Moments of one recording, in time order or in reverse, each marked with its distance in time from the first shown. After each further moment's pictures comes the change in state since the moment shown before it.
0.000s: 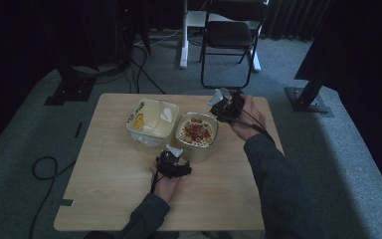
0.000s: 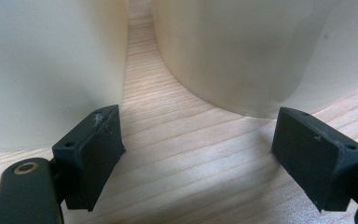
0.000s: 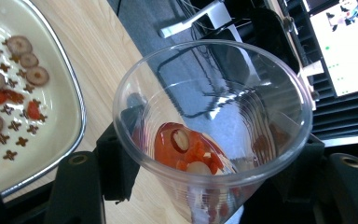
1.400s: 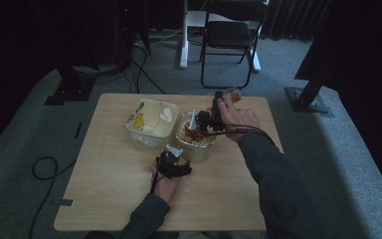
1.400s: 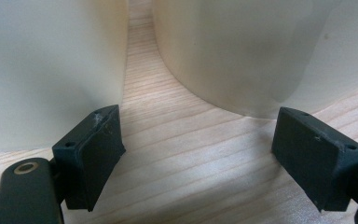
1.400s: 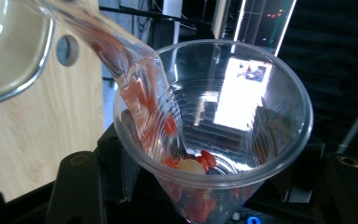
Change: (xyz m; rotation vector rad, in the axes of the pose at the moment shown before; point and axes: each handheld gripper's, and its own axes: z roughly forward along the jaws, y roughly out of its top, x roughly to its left) left arm 0.000 0.000 0.000 -0.003 -0.002 -0.005; right arm 0.050 0.025 -0.012 0.105 -0.333 -0.652
